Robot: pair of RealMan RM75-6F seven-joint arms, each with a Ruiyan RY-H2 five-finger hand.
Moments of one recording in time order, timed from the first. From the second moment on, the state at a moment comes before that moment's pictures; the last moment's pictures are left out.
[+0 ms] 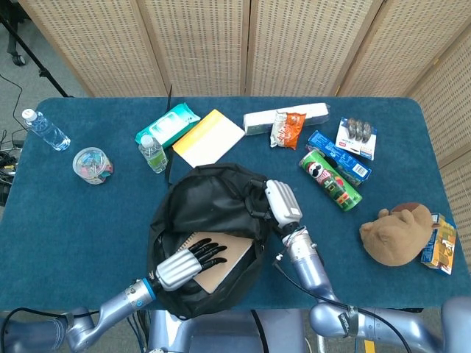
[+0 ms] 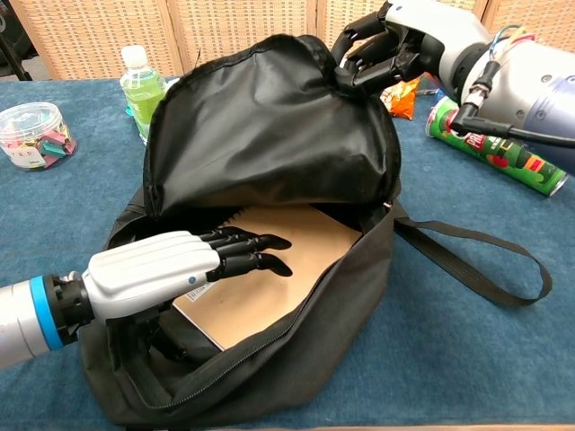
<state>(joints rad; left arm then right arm) -0.61 -1.74 0.11 -1.23 1.86 1.08 -0.17 0.69 -1.66 0.42 -1.75 -0.95 1.12 -0.15</state>
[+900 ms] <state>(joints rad) -0.66 -1.80 0.11 -1.16 1.80 1.08 -0.13 0.69 -1.62 0.41 -1.77 -0.94 1.14 -0.12</state>
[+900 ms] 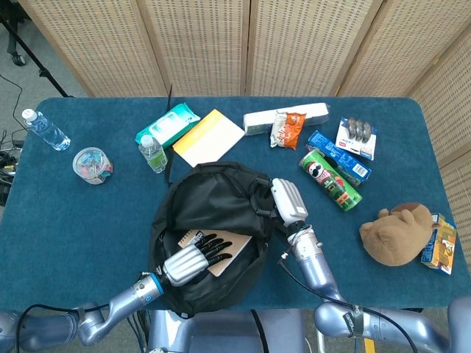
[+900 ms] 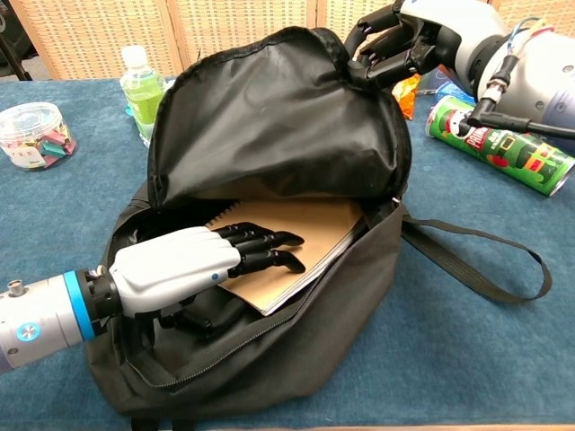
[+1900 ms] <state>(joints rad) -0.69 -1.93 0.06 -1.01 1.75 1.10 -0.12 0.70 -1.58 0.43 -1.79 -0.91 1.15 -0.10</state>
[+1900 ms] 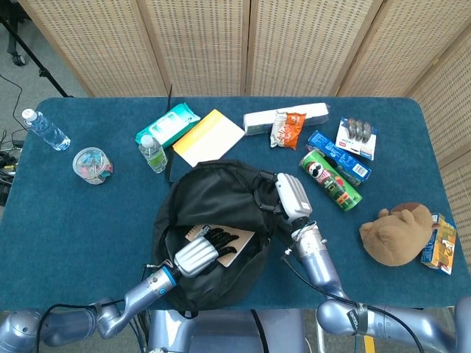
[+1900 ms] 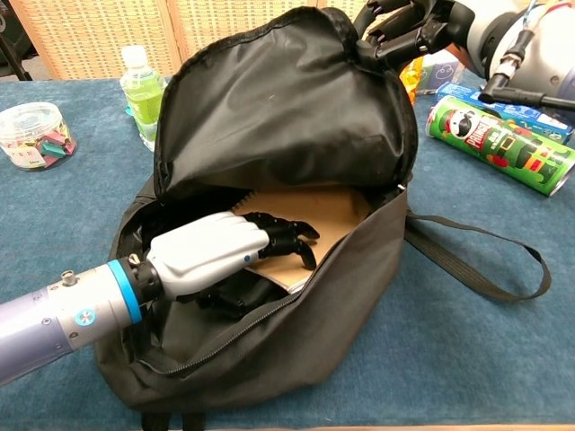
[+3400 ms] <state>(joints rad) -0.64 -1.80 0.03 -1.20 1.79 1.50 -0.42 0.70 -1.55 0.42 -1.74 -0.82 1.10 -0.04</state>
